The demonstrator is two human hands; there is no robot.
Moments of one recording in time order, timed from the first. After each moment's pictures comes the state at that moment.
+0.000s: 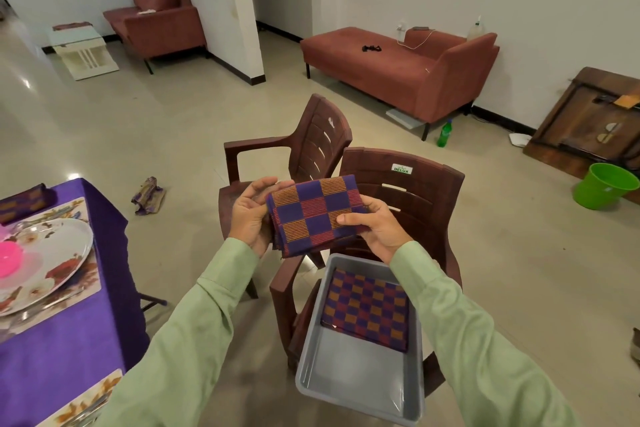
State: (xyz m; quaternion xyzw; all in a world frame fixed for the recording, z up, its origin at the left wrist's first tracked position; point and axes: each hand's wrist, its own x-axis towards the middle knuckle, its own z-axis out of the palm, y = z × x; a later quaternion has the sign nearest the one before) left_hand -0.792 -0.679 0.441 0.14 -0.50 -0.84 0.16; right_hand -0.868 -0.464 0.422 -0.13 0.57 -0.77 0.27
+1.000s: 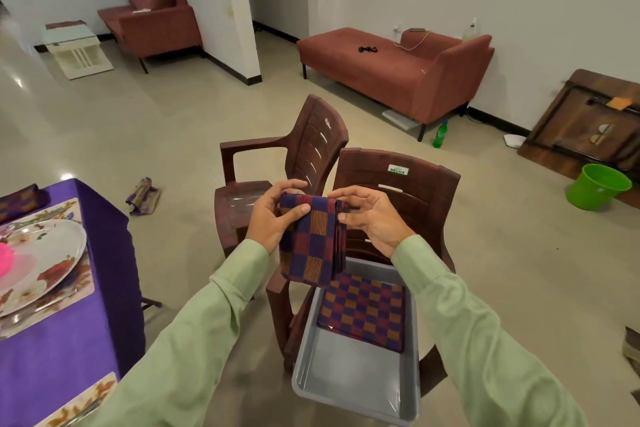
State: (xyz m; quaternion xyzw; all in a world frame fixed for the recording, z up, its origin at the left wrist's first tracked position) left_hand -0.795 -0.659 0.438 0.03 -0.71 -0.69 0.14; right_hand -0.874 -0.457 0.440 -0.21 0.63 -0.71 0.25
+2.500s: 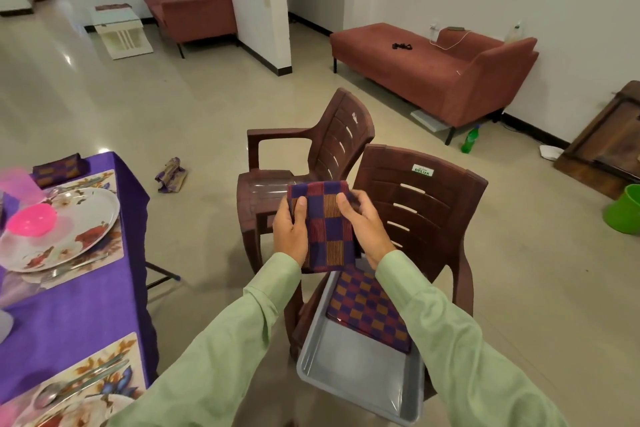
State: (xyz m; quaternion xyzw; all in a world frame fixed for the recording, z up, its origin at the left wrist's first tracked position) left_hand -0.777 -0.632 0.396 0.23 -0.68 -0.65 0.25; right_hand -0.839 -0.503 0.417 -0.11 0.66 -0.71 0.24
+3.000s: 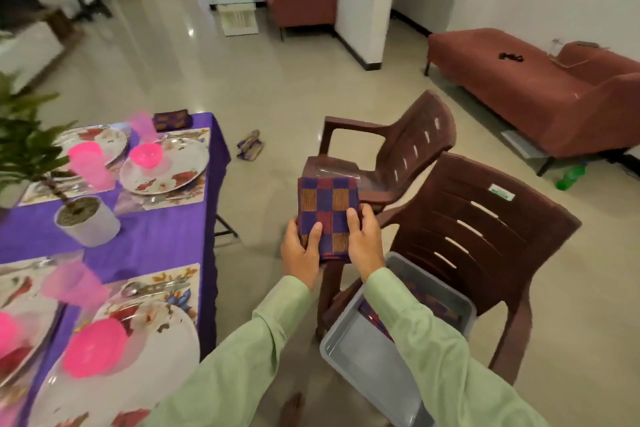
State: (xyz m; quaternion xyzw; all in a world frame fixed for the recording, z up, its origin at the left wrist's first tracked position) left_hand -0.683 -0.640 0.359 0.35 -0.64 -0.59 0.34; right_hand -0.776 -0.565 0.383 -0.20 0.72 -0.64 0.19
